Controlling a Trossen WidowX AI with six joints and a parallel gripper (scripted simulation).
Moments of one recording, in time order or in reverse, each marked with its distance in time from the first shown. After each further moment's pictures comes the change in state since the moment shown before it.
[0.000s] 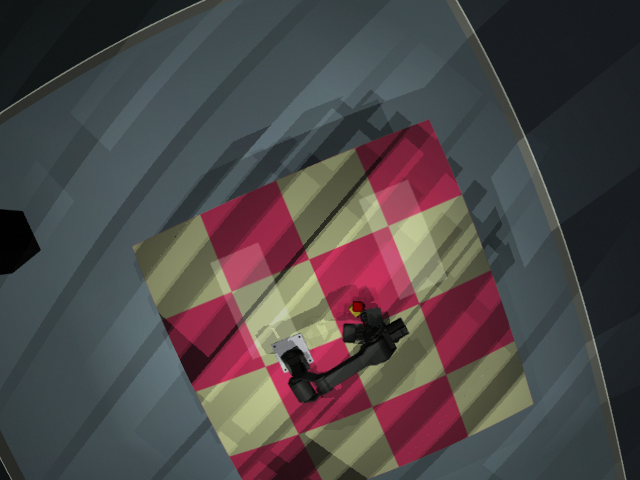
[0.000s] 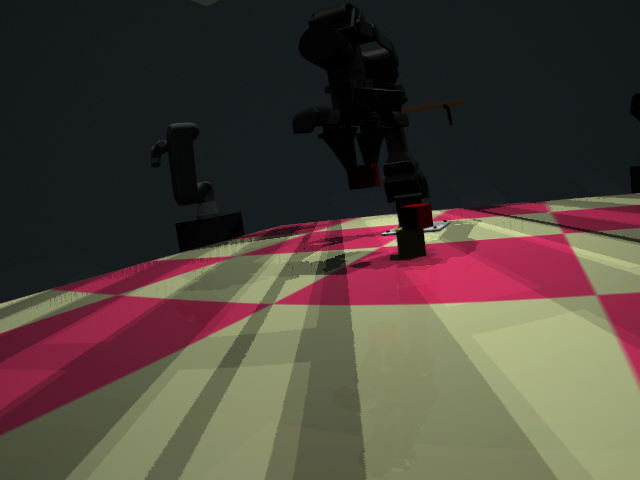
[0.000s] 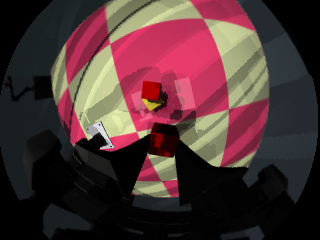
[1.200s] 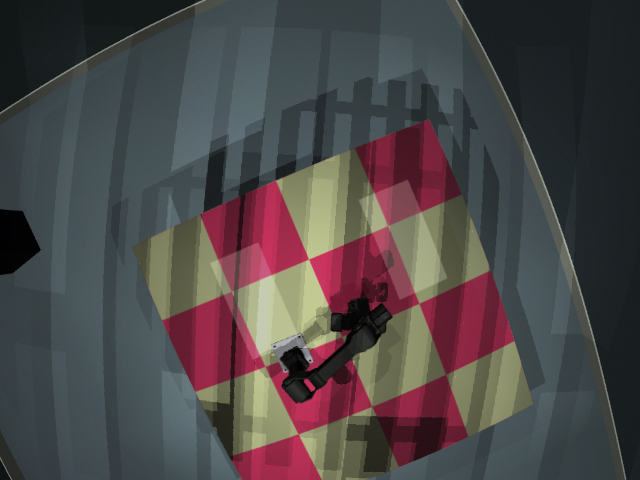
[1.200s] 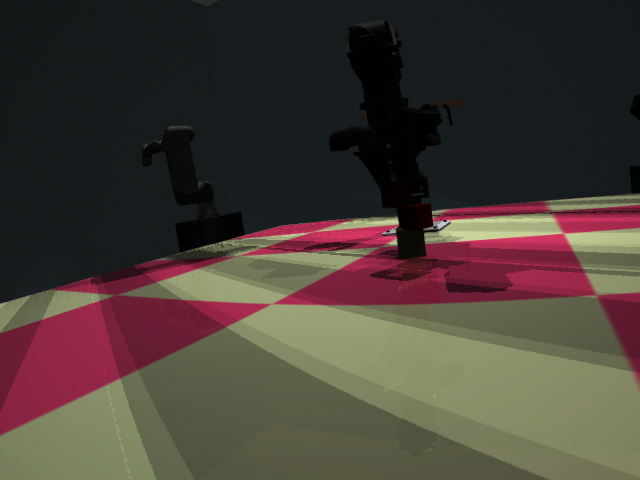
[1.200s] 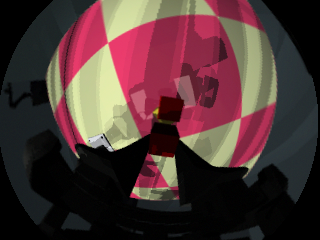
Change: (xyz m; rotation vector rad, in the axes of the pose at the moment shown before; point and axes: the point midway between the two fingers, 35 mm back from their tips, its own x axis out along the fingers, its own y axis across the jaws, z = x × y) arm 0.034 0.039 0.025 0.031 0.021 -0.008
